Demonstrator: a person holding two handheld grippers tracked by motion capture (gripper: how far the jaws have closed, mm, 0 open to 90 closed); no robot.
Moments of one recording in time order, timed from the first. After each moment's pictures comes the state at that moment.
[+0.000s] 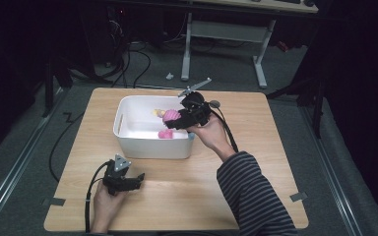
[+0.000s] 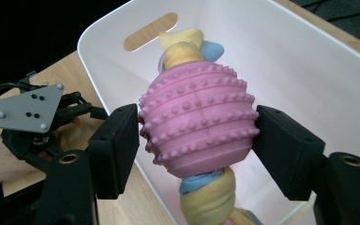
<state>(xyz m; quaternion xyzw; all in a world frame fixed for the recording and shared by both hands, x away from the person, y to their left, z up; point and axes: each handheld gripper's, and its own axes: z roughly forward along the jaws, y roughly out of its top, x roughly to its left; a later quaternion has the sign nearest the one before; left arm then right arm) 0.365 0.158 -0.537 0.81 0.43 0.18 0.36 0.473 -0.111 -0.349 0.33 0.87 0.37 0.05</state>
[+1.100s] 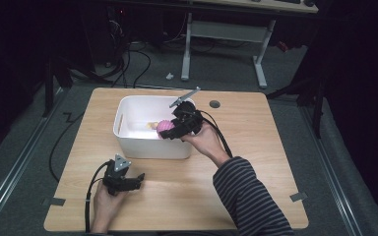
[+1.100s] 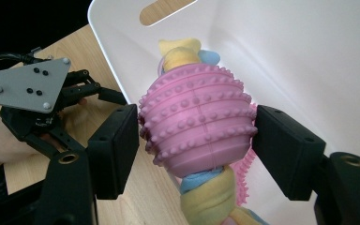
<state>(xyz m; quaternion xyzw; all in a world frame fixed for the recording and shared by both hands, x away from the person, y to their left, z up) 0.365 0.158 -0.537 0.81 0.43 0.18 0.36 0.465 -0.094 -0.369 0.30 0.89 0.35 0.04</state>
